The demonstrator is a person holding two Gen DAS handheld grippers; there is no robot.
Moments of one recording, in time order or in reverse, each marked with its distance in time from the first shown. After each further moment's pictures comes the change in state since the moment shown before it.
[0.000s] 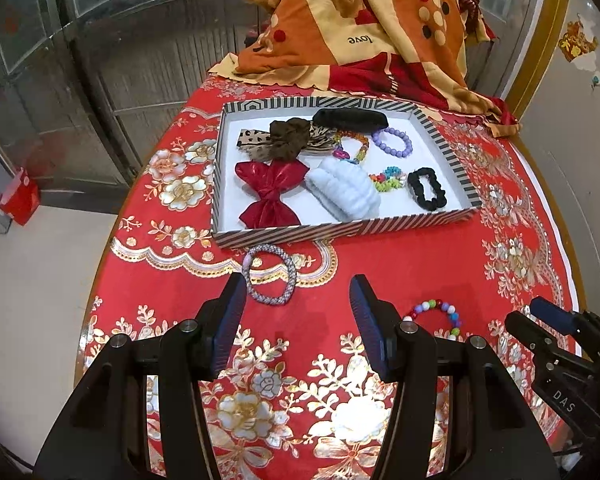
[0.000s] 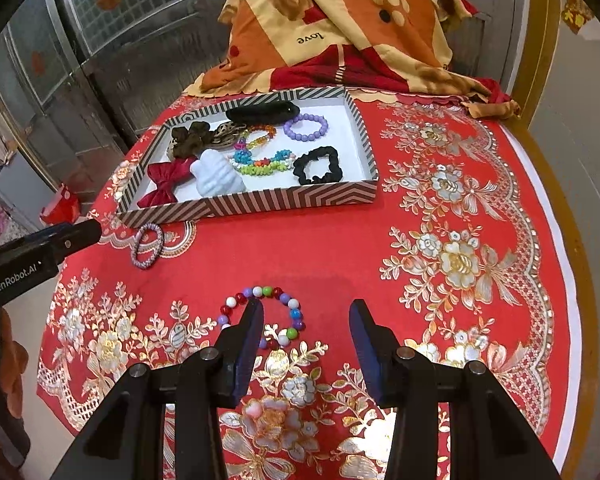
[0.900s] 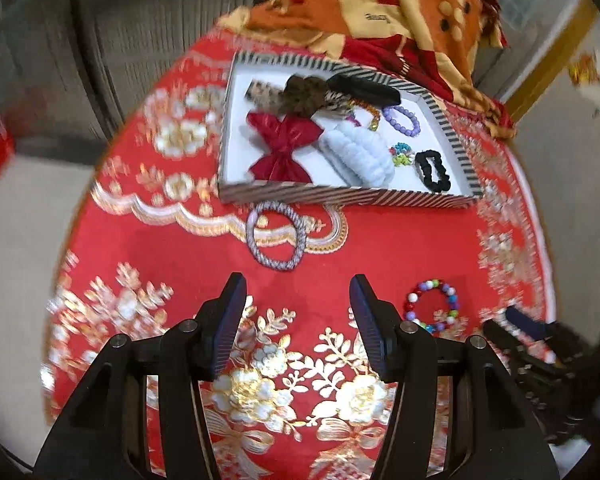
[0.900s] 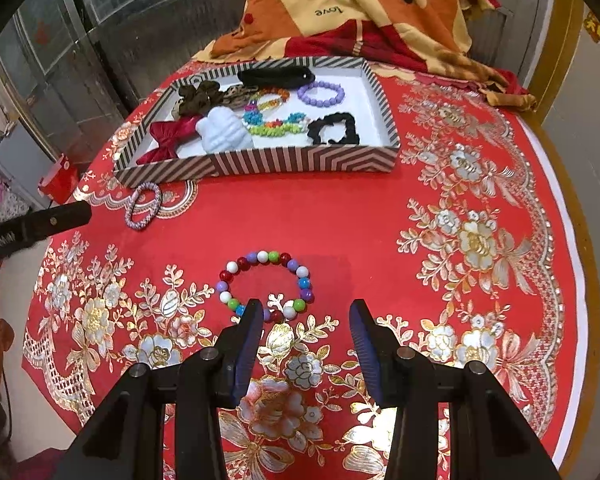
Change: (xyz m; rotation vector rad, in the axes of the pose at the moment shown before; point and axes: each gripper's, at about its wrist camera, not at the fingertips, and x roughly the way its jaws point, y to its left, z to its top) left arm 0.029 0.052 -0.014 -0.151 0.135 -0.154; right arm 0.024 0.010 -0.015 -0.060 0.084 0.000
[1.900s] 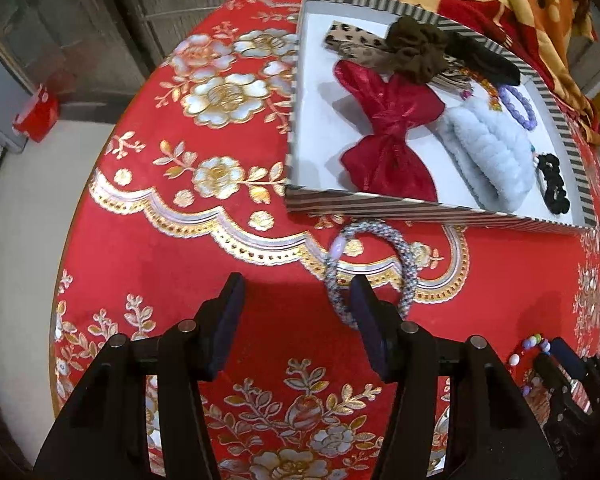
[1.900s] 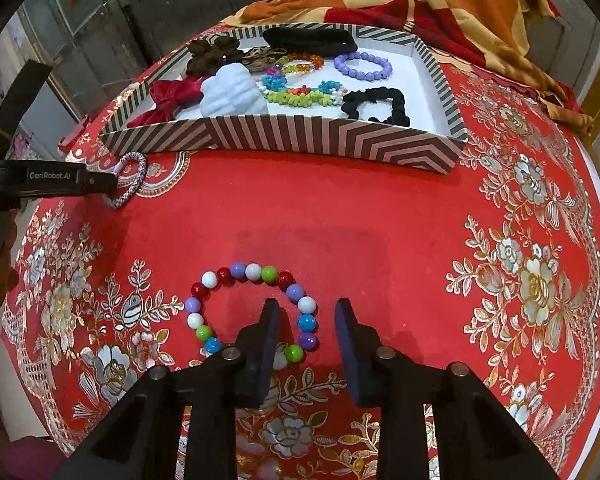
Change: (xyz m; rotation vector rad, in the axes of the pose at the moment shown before) left arm 0.085 0.020 0.033 -0.048 0.117 0.263; right arm 0.067 -0.001 0.020 -0.142 0.048 0.067
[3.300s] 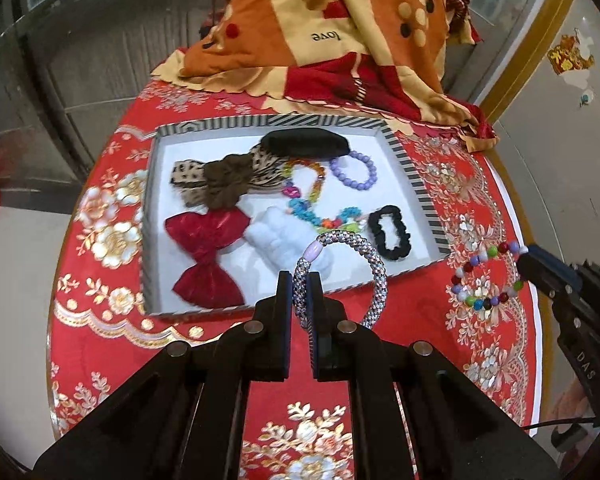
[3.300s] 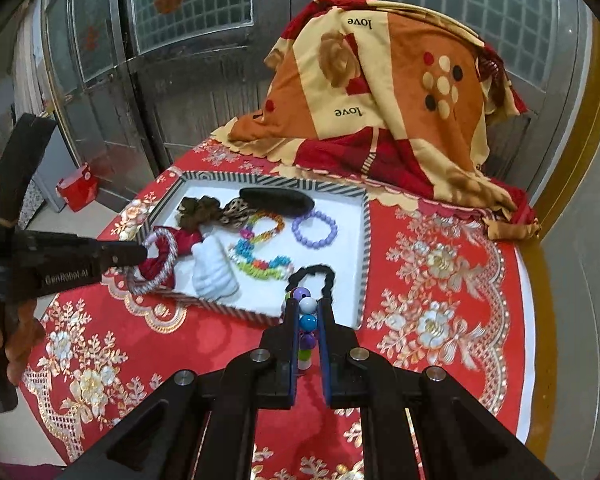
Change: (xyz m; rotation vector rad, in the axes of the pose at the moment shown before) left arm -0.103 -0.088 0.041 0.207 -0.183 -0.252; right arm -0.120 -0.034 0.084 -0.045 -0.277 -0.075
